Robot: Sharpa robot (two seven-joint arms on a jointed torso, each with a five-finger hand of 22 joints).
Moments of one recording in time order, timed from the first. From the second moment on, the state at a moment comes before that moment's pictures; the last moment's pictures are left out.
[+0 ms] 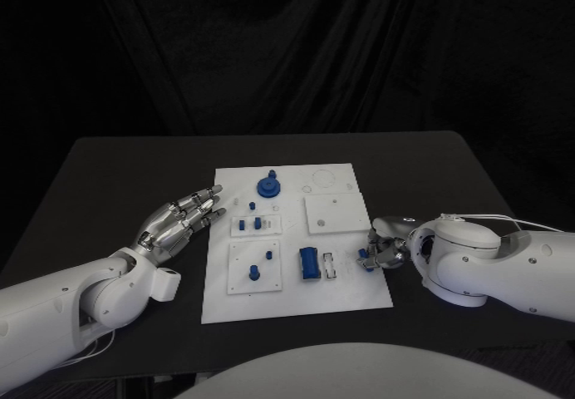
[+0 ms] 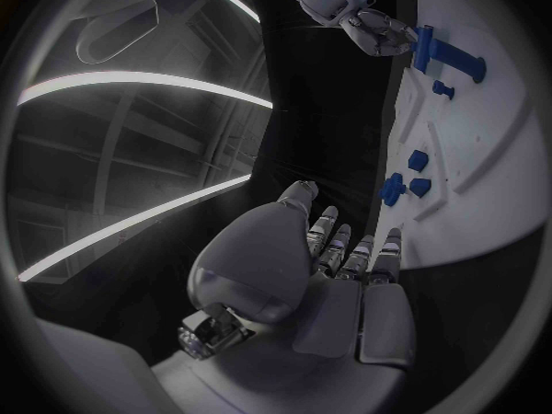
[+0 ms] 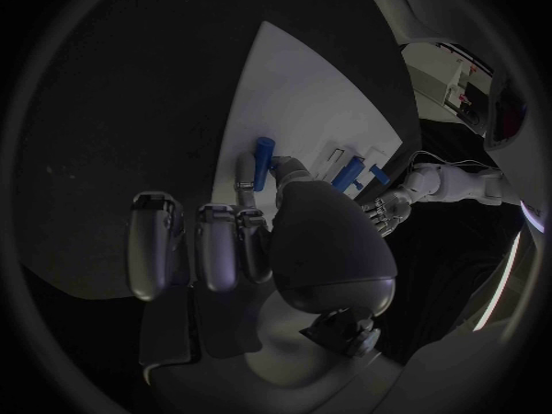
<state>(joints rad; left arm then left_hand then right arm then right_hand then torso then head) 1.04 -0.90 -0.21 1.46 -0.08 0.06 0.65 1.47 0.27 -0.09 0.10 0.60 0.38 0.12 0.06 0.05 0.07 0.13 0.16 0.03 0.02 0.19 0.02 0.01 0.16 0.03 0.29 0.02 0.09 1.12 -1.15 -0.24 1.94 -1.42 -0.20 -0.68 1.32 -0.04 0.03 0.21 0.66 0.97 0.05 0.36 0.72 1.47 -0.03 1.57 1.31 1.47 -0.10 1.50 1.31 0.03 1.47 0.01 1.43 1.31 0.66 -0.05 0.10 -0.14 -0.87</state>
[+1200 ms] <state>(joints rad) 1.04 -0.90 -0.21 1.46 -0.08 0.07 0.64 1.47 0.27 -0.09 0.10 0.60 0.38 0.12 0.06 0.05 0.07 0.13 0.16 0.03 0.02 0.19 0.02 0.01 0.16 0.03 0.29 0.02 0.09 1.15 -1.13 -0.25 1.97 -0.90 -0.29 -0.55 1.32 -0.07 0.16 0.19 0.61 0.98 0.05 0.31 0.61 1.46 -0.03 1.57 1.31 1.47 -0.09 1.50 1.31 0.03 1.47 0.02 1.42 1.31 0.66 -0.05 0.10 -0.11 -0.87</state>
